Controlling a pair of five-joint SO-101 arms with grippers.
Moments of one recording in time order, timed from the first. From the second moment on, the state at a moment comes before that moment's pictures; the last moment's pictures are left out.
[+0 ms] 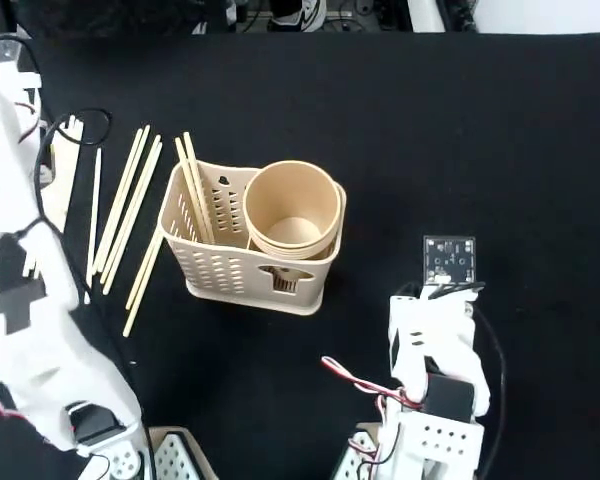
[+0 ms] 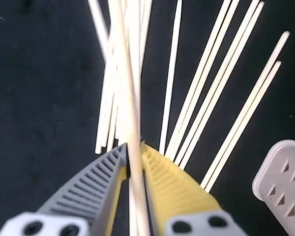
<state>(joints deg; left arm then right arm) -28.4 17.8 -37.8 99.9 -14.3 12.7 -103.1 96.7 60.0 10.4</state>
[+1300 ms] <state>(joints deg) 1.7 -90.2 53.1 32.7 8.9 12.7 -103.1 96.7 60.0 10.4</state>
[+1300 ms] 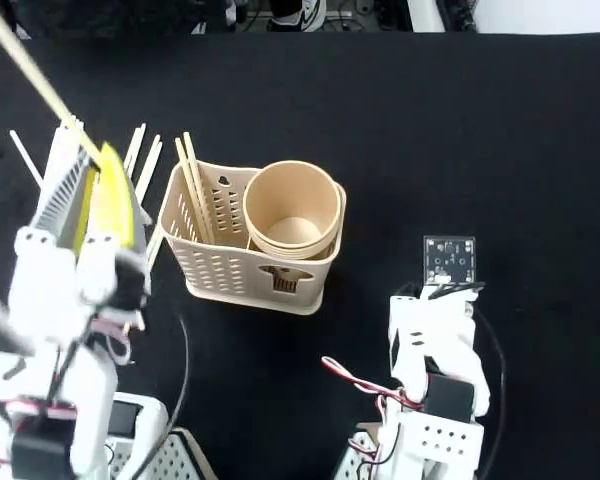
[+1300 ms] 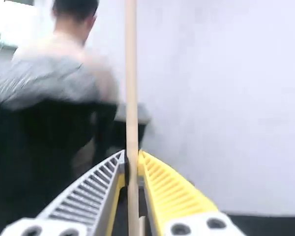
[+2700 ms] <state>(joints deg) 8.3 -95.5 70.5 33.2 10.0 12.7 -103.1 96.7 60.0 10.4</state>
